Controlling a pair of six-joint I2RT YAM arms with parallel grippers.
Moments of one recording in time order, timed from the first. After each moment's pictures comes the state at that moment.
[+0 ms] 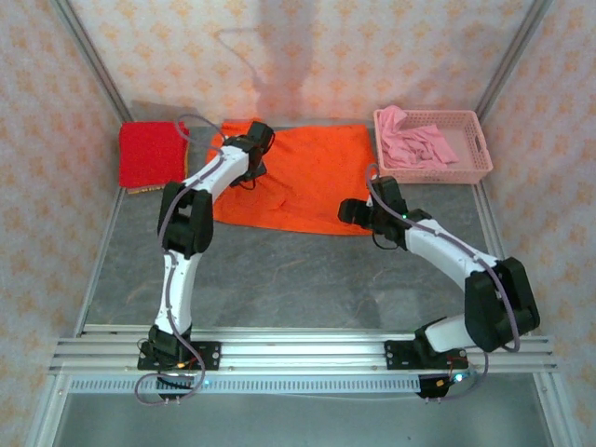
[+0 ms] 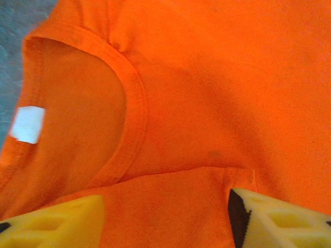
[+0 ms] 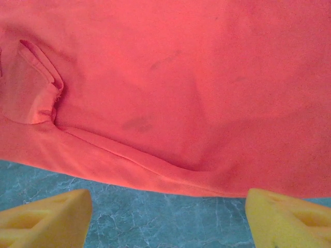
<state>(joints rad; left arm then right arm) -0.28 2.31 1.99 -0.89 -0.41 -0.83 0.40 1.39 0.86 -0.29 -0.07 0.55</state>
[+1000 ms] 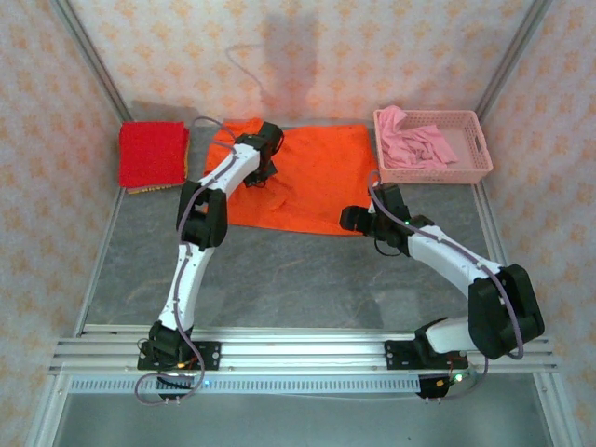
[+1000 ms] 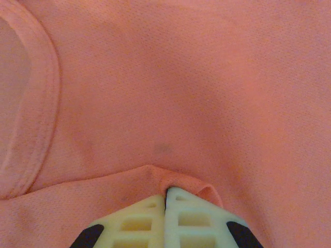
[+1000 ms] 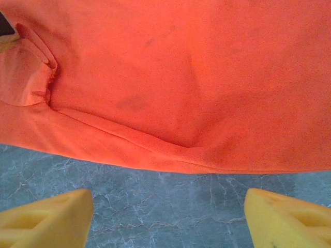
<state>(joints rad) -0.29 2.50 2.24 -1.02 -0.31 -0.85 0.40 1.35 0.81 -0.29 -0.10 0.55</state>
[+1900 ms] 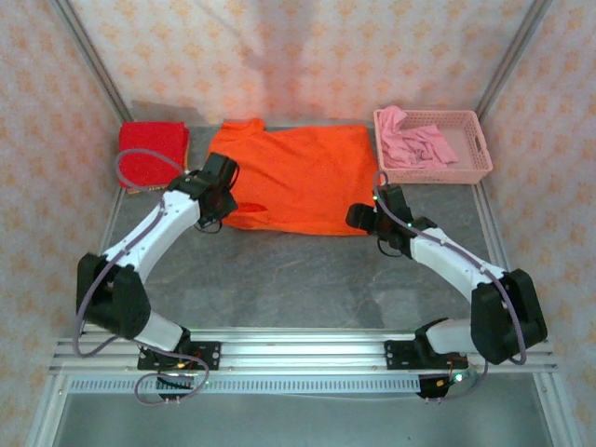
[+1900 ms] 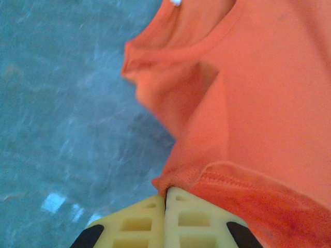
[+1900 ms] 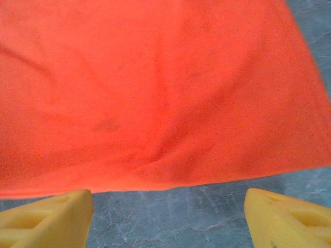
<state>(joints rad) -0.29 1.46 1.20 -0.93 -0.26 -0.86 0.39 1.32 0.79 -0.29 0.03 0.61</state>
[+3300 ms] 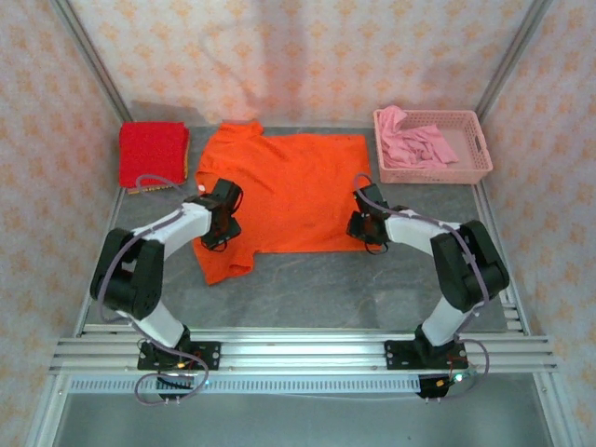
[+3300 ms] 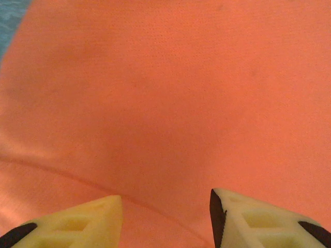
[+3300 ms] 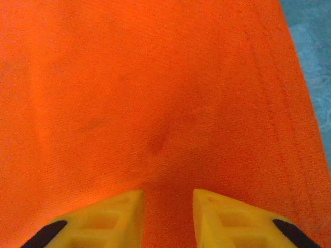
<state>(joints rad) -0.26 1.65 0.99 -0.67 -0.20 -0.89 0.40 1.68 0.90 -0.33 0.02 0.73</state>
